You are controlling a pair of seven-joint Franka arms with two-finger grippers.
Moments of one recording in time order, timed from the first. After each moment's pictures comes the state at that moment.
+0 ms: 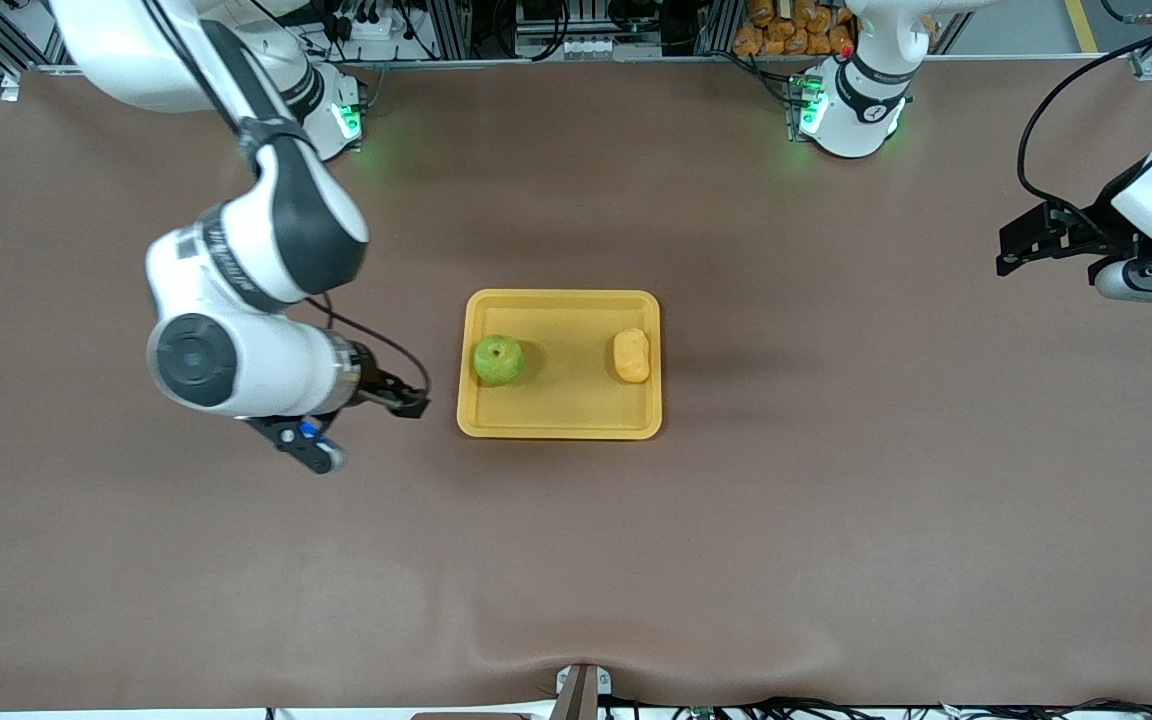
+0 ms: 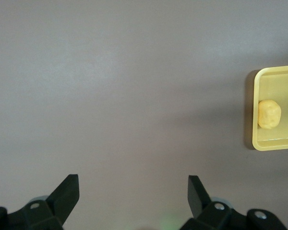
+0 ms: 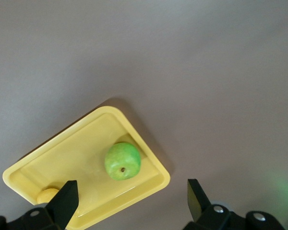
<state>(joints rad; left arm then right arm) 0.08 0.03 -0.18 -1.53 0.03 1.57 0.02 0.26 0.59 0.11 -1.17 0.15 1.54 0.96</state>
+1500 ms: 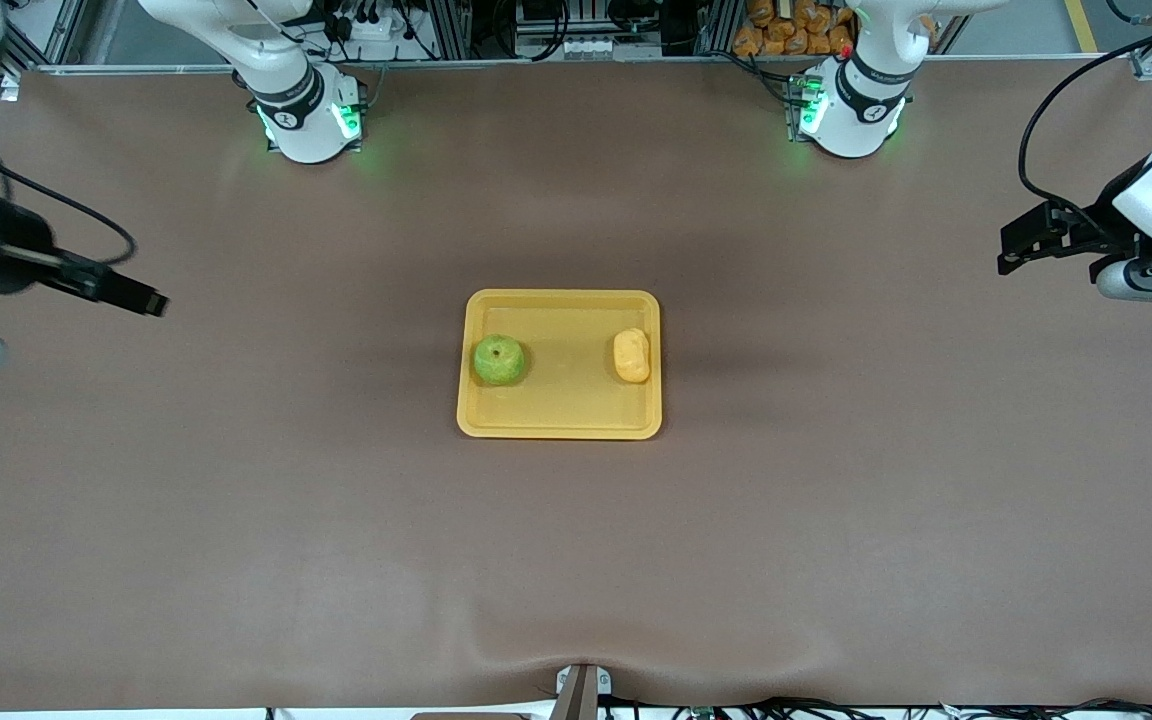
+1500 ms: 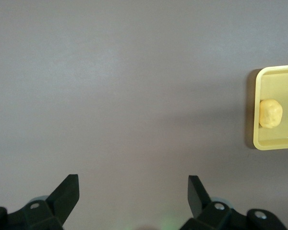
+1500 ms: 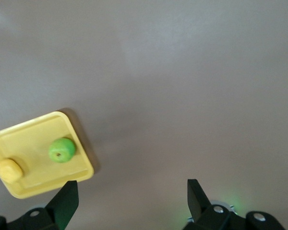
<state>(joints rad) -0.01 0.03 -0.08 -1.53 0.03 1.56 0.02 0.03 0.24 0.02 -1.18 0.08 1.28 0.38</state>
